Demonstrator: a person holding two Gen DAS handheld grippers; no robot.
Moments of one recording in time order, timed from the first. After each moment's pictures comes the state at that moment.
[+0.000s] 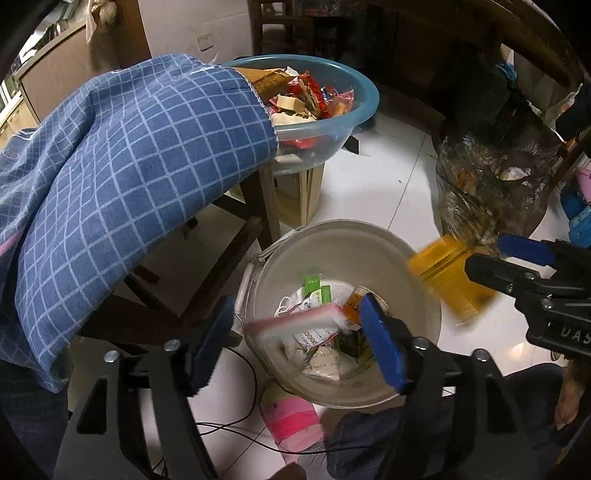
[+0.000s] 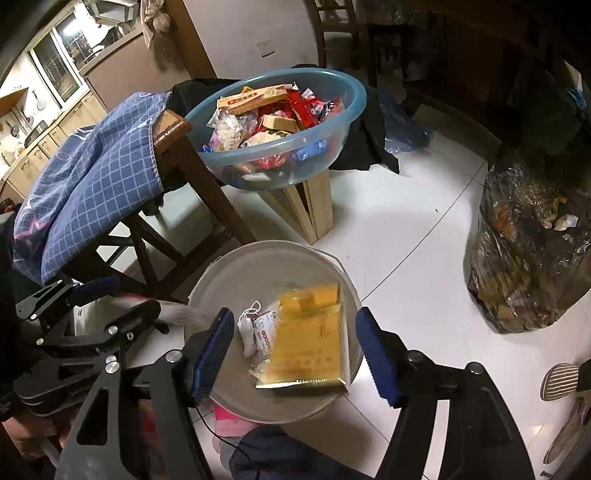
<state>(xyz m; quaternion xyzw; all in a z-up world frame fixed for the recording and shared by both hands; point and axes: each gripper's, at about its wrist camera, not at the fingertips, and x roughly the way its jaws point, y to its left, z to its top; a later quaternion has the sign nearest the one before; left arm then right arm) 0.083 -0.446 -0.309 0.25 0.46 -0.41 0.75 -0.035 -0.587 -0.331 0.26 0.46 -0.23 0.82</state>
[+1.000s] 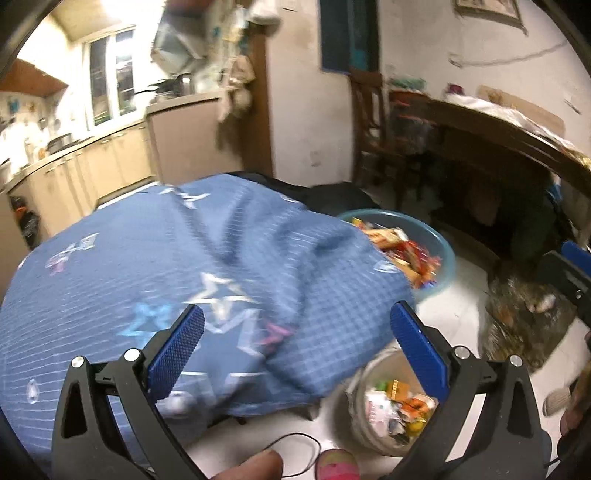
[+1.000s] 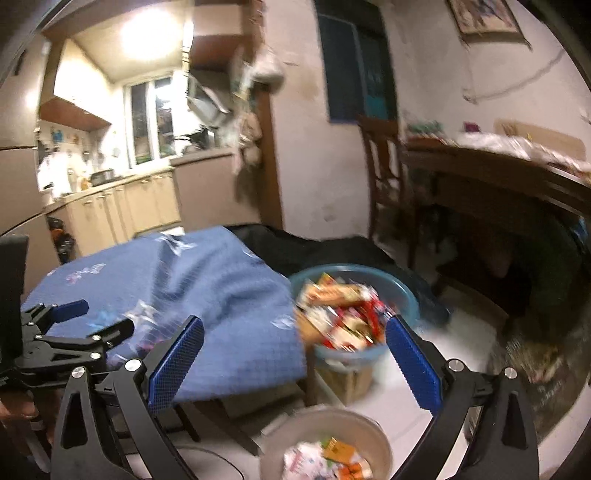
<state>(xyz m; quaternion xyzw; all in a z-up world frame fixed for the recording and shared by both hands) 0.132 -0.295 -0.128 0.11 0.29 -0.29 0.91 -0.011 -0.473 -0.116 0.10 0.20 -0.20 0.96</state>
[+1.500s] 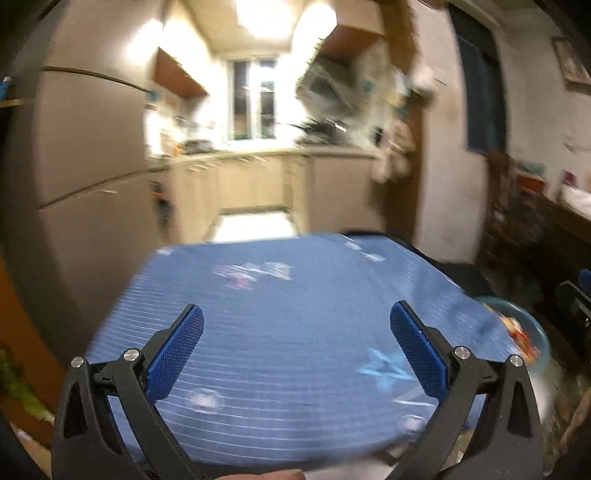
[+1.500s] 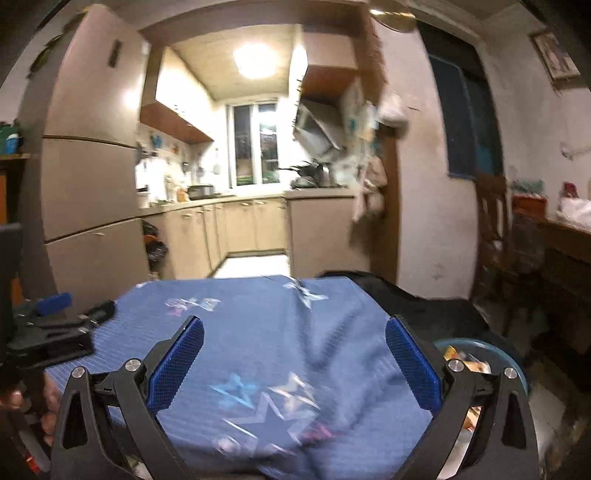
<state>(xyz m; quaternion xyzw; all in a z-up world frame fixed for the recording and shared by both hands) 0.152 -0.093 -0.040 0.02 0.19 -0.05 0.98 0.094 -0.323 -0.031 0.04 0.12 -0.02 0.99</state>
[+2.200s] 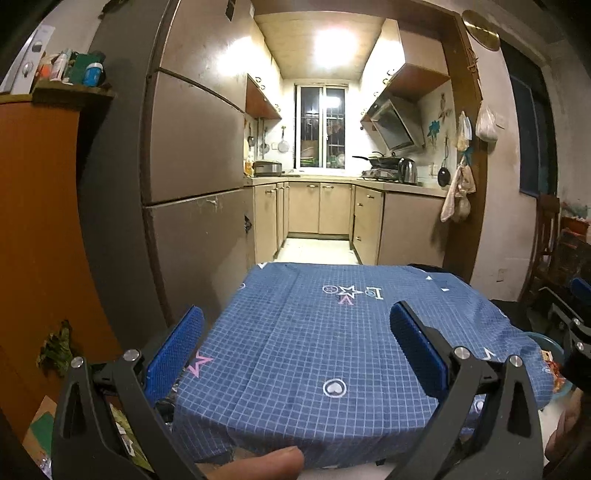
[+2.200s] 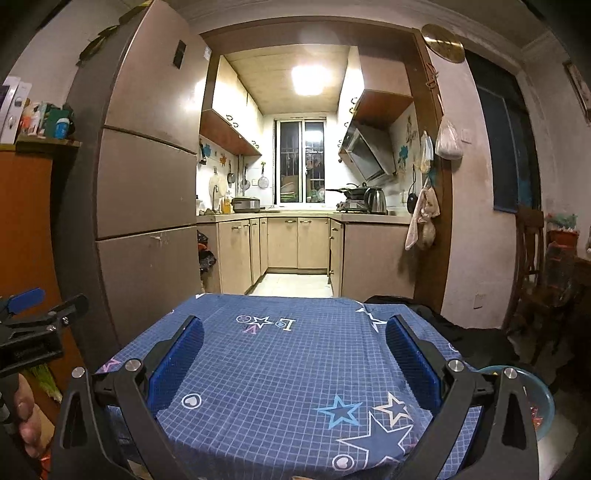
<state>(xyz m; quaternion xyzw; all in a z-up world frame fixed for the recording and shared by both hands) 0.068 0.030 -0.008 -0.01 0.15 0.04 0.99 0.067 -0.172 0.002 0.01 0.08 0.05 1.00</state>
